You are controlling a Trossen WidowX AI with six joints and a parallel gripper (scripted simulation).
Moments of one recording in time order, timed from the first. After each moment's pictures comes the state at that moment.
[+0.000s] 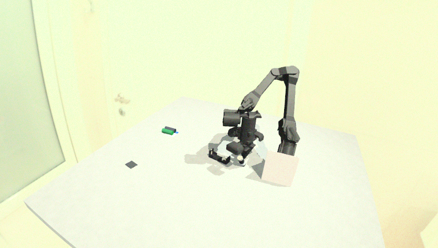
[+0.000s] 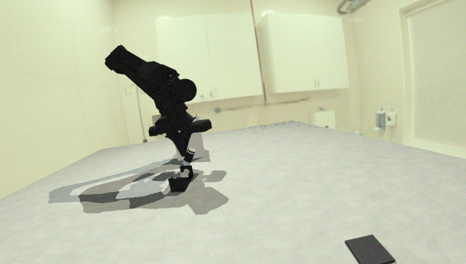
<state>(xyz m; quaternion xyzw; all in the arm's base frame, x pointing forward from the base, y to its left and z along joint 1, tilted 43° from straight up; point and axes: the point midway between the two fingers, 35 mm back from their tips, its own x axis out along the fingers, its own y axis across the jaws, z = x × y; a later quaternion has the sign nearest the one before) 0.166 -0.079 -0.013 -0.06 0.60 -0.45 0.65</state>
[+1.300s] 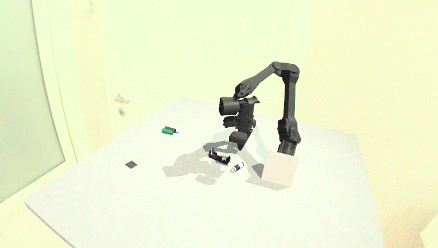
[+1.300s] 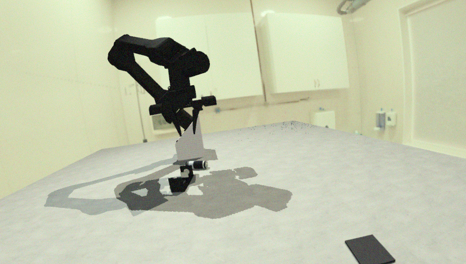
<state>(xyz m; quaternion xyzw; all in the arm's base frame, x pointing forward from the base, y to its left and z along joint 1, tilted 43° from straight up) 0.190 -0.022 0.018 -0.19 0.68 -0.32 0.63</state>
